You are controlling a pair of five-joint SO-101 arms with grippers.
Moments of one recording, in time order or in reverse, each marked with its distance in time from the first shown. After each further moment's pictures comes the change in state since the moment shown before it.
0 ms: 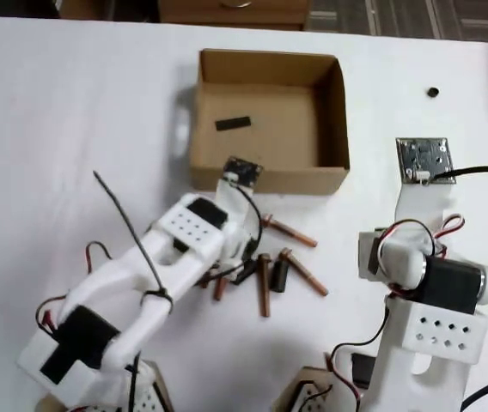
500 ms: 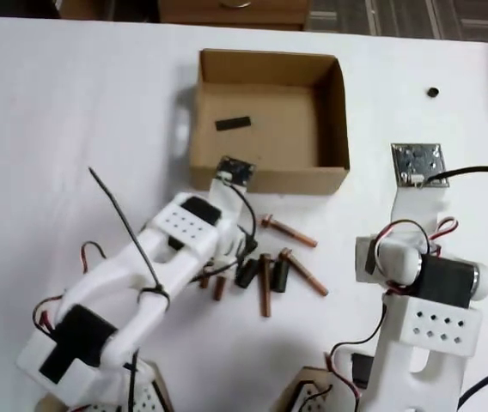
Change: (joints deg) left arm -2.8 0.0 0.1 -0.1 -1.5; right arm 0.0 0.0 4.9 -1.7 0.0
